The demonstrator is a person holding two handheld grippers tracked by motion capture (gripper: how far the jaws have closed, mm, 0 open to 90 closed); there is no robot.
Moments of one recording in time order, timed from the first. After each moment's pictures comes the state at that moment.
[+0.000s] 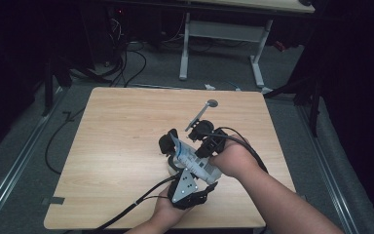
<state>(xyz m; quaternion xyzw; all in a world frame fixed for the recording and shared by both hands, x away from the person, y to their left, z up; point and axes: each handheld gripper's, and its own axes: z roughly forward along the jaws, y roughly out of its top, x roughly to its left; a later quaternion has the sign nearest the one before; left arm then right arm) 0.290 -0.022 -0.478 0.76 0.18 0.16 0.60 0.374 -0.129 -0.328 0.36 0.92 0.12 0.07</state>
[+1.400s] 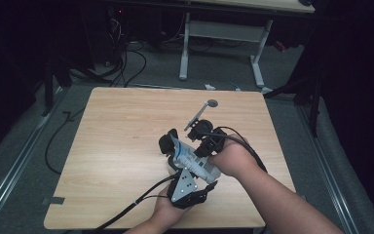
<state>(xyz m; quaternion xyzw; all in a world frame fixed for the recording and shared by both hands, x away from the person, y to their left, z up) 0.291 -0.021 -0.476 0.76 0.18 0.17 0.60 0.376 -0.127 -0.328 0.36 0.92 0.12 0.07</state>
